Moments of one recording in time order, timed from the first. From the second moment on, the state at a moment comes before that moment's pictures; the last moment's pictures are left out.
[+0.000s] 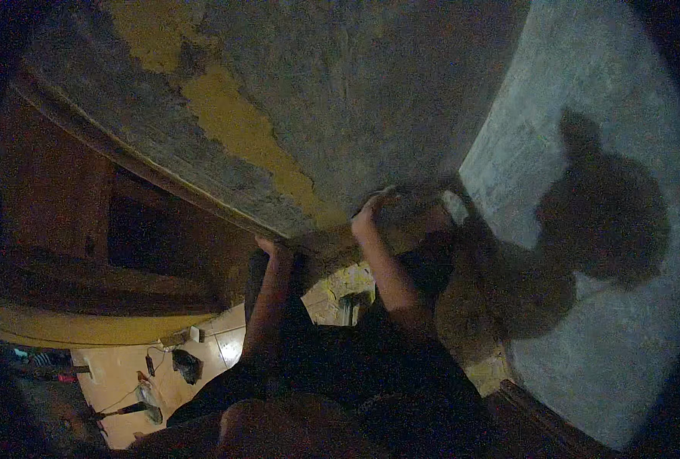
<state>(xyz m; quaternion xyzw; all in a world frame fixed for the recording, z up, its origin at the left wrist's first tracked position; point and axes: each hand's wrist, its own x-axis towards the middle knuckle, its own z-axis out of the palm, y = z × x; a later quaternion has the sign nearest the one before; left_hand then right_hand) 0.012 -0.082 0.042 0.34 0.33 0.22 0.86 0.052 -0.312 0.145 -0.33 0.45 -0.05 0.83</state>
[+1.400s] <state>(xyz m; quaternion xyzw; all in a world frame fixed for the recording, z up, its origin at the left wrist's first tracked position) 0.008 -0.062 0.053 0.29 0.19 0.22 0.91 -0.017 -0.240 0.081 -0.49 0.37 -0.05 0.79</state>
